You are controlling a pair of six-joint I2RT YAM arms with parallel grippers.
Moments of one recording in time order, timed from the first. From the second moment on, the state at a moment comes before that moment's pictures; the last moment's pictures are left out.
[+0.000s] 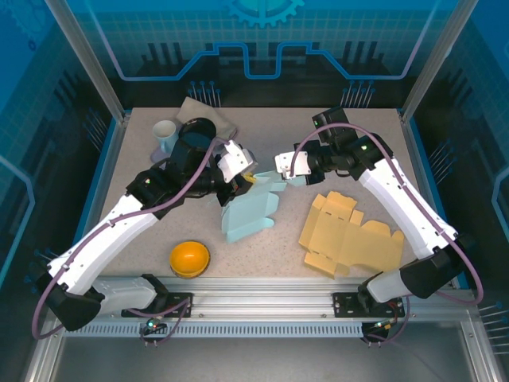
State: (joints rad) left arm -0.64 1.20 1.32 -0.68 0.35 0.25; right arm 0.51 1.45 1.60 -1.05 -0.34 -1.28
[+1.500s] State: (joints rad) left arm -0.26 0.97 0.93 -0.47 0.45 -0.20; right arm 0.31 1.41 1.53 -0.92 -0.59 -1.11
